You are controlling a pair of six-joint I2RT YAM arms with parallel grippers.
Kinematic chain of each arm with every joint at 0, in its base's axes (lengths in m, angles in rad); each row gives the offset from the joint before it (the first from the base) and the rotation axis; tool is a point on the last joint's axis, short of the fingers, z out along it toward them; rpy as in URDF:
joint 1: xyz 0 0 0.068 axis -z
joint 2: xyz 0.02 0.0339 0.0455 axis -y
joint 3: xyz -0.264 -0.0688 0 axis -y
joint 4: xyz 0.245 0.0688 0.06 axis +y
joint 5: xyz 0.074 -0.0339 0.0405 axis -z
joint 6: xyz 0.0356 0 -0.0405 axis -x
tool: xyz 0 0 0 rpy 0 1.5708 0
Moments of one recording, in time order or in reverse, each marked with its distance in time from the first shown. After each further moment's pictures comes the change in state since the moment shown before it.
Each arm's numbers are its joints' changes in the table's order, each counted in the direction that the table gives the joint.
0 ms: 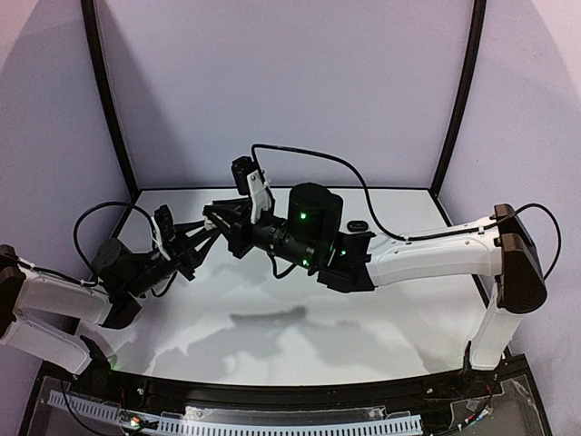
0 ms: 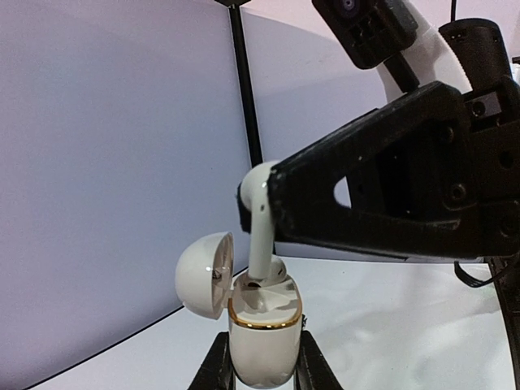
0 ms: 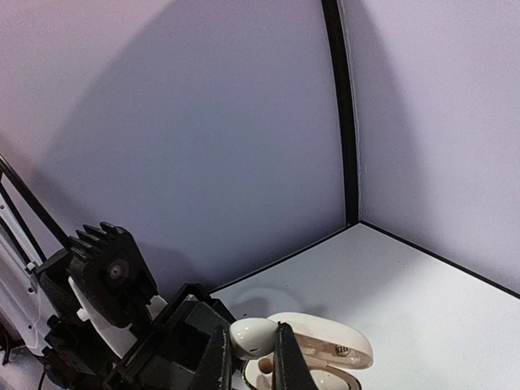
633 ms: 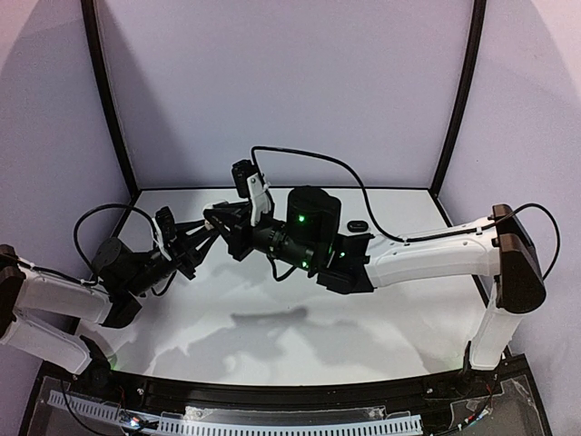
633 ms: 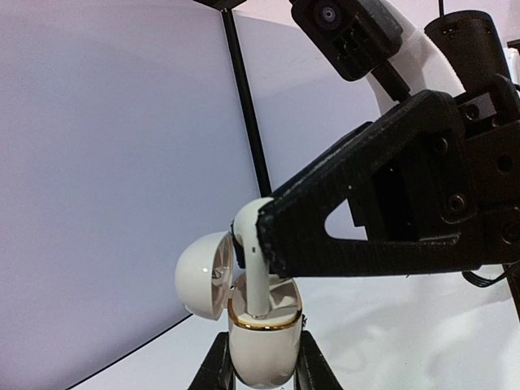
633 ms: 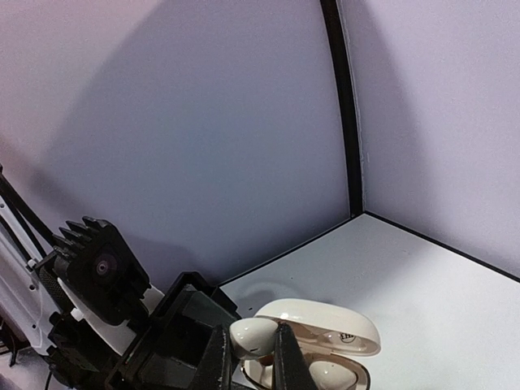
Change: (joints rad) left arm 0.000 0.000 0.007 0.002 0.007 -0.066; right arm 0.001 -0.008 -0.008 0.004 -0.003 -0.038
